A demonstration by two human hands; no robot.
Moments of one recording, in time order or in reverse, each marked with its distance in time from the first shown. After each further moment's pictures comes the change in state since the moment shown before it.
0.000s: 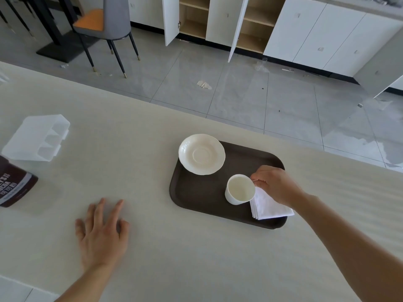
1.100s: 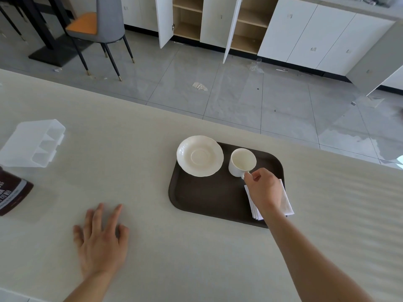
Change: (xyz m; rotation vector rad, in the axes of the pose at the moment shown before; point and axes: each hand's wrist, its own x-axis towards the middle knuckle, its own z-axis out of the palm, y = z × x) left_hand 0.000 0.001 -0.002 -0.029 0.025 0.018; right_hand 0.010 -0.045 0.049 0.332 0.491 0.669
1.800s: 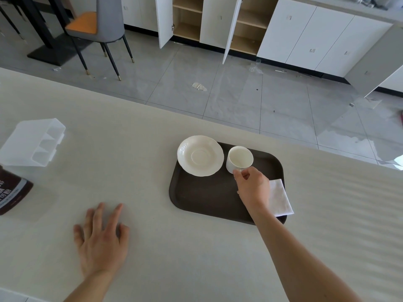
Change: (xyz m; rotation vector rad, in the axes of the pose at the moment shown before) left_hand 0.002 -0.008 0.011 0.030 0.002 0.013; right_hand -0.015 -0.027 0.011 0.133 -0.064 0.025
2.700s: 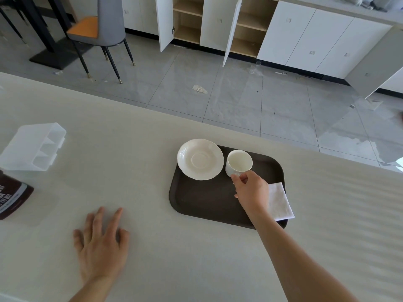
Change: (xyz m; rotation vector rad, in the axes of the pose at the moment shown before) left_hand -0.002 0.005 -0.006 -0.029 0.002 -0.006; right_hand -0.005 -0.009 -0.004 -0.010 -0.044 0.008
